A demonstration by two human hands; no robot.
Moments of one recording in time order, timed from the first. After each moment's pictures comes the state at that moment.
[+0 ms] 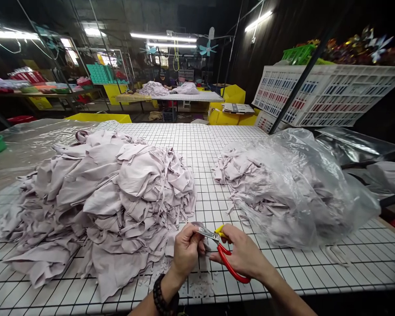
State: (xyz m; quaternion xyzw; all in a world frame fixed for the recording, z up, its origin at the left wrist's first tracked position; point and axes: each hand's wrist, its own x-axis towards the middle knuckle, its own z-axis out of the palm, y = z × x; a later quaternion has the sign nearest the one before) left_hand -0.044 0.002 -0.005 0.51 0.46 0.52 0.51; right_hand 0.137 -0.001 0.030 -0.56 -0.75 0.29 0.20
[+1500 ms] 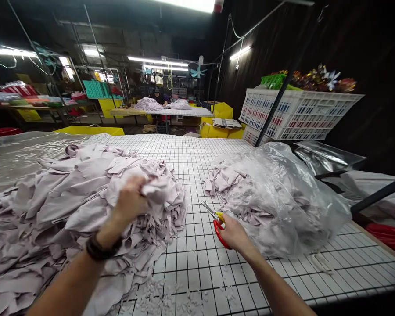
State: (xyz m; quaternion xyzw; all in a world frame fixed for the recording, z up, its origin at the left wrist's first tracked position) left_hand -0.151 0.112 0.117 0.73 0.59 0.35 0.04; right_hand 0.169 0.067 0.002 -0.69 -0.67 0.18 0.20
